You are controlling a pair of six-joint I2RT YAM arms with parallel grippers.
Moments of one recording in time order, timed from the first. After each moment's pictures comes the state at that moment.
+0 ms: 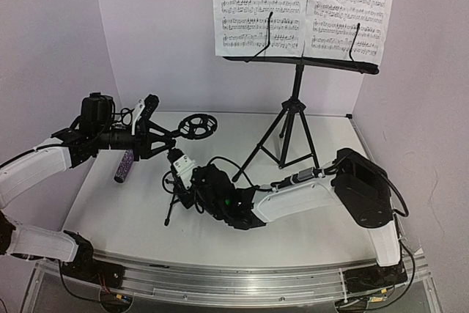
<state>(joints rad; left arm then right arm) -0.40 1.14 0.88 -0.13 0.78 0.25 1.24 2.18 1.44 0.48 0.49 -0.02</state>
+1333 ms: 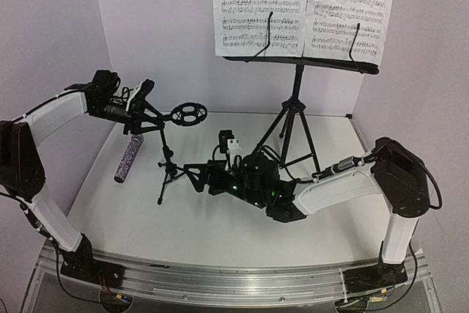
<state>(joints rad) -0.16 1.60 1.41 -0.73 1.10 0.90 1.14 1.92 1.07 0.73 0.18 0.59</state>
